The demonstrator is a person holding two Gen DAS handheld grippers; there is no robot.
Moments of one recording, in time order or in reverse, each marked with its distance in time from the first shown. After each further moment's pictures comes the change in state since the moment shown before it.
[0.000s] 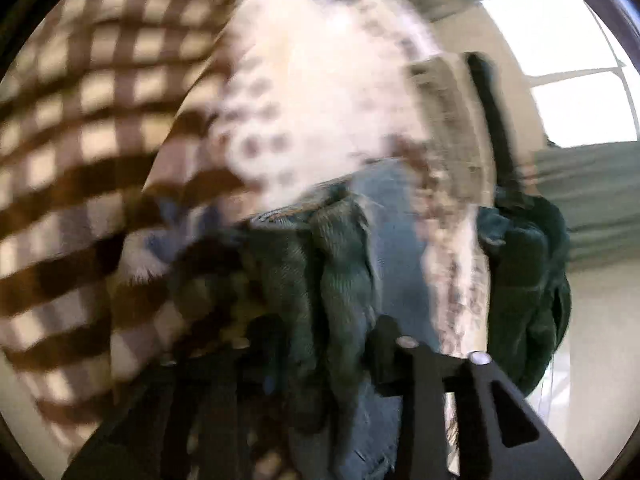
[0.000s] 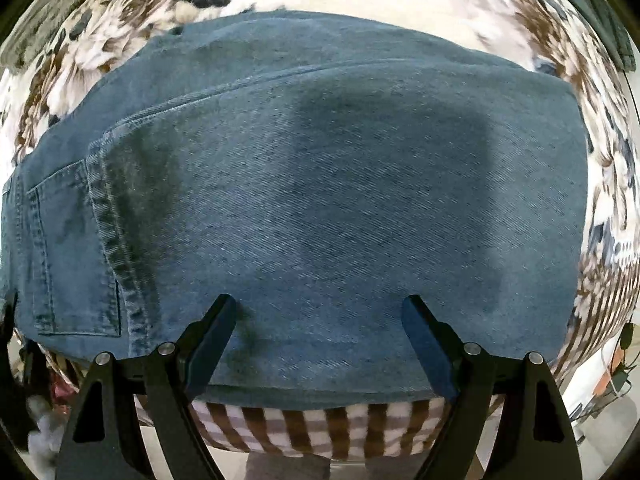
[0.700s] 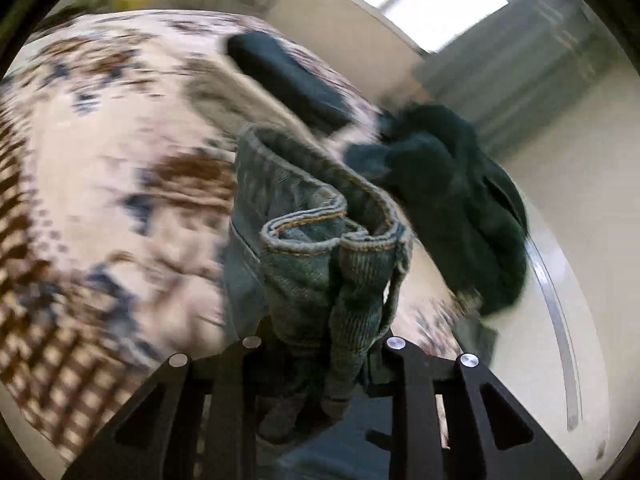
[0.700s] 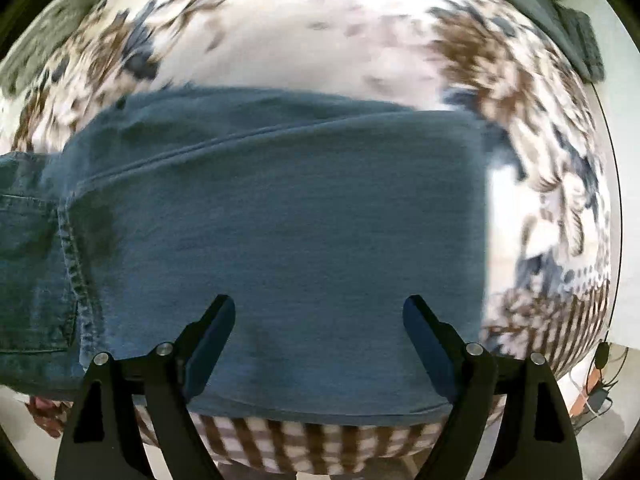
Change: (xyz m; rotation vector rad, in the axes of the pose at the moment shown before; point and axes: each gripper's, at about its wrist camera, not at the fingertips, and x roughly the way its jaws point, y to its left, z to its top) left arm -0.051 -0.233 -0.114 0.606 -0.016 -0.145; right arm -0.043 -0.073 0.016 0.013 -0.123 -0.060
